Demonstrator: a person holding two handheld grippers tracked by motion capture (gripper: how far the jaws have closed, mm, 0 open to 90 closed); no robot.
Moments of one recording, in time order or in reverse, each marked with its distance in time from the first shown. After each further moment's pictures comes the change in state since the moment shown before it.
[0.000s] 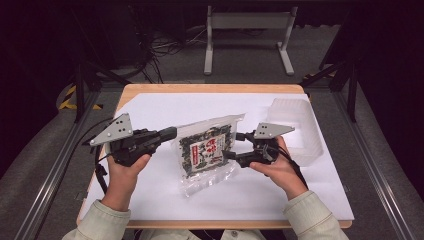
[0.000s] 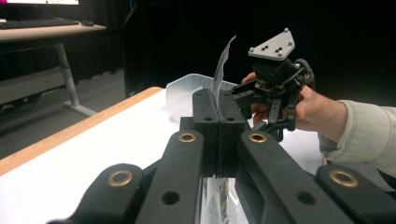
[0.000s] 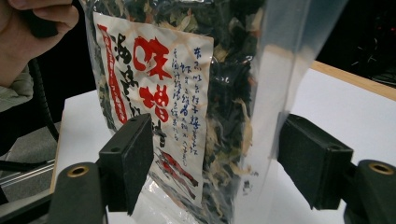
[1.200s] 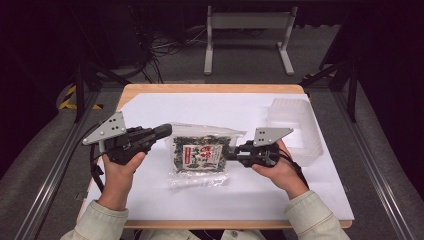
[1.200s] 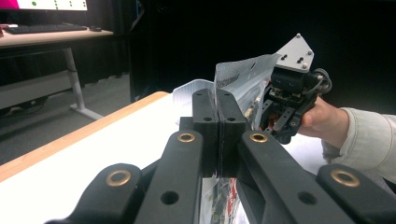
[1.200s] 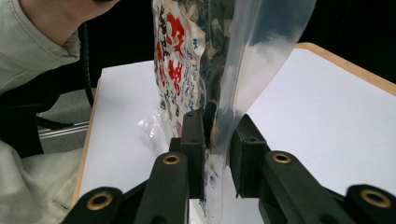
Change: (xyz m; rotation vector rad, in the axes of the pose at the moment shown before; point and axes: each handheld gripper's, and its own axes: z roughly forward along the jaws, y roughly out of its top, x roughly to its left) left arm 0.007 0.001 -0.009 -0.020 0.019 -0.014; right arm 0.008 0.003 -0.006 0.061 0.140 -0.128
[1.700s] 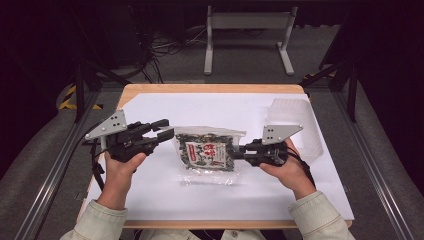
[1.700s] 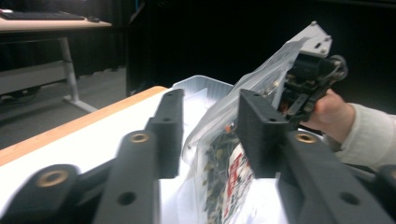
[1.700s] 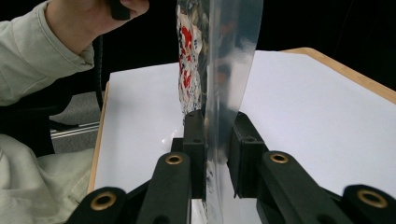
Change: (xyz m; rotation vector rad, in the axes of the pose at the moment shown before) left arm 0.010 -0.006 0.004 0.010 0.002 -0.047; right arm 0.002 0.009 -0.021 -0.008 0.009 0.003
